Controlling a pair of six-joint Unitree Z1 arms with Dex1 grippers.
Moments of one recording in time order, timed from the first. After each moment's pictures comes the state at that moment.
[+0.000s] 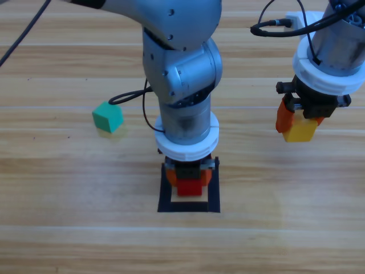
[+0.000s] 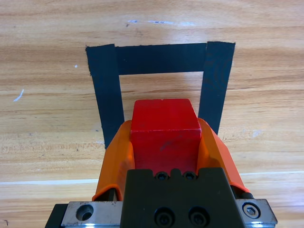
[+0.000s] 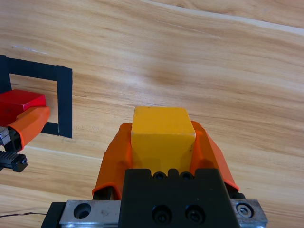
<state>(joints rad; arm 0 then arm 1) -0.88 2.30 -1.82 1.01 0.05 -0.95 0.71 2.05 -1.65 0.99 -0.02 0.54</state>
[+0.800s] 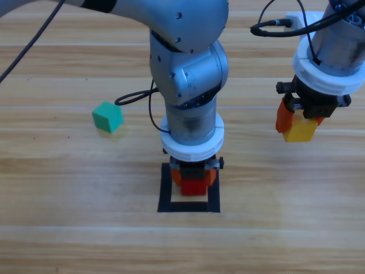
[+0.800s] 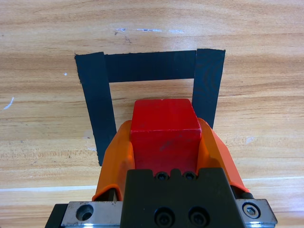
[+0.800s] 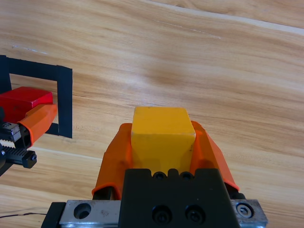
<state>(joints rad) -0.89 2.32 -1.85 1.01 0.05 -0.95 0.71 2.05 -1.65 0.99 -0.02 0.54</state>
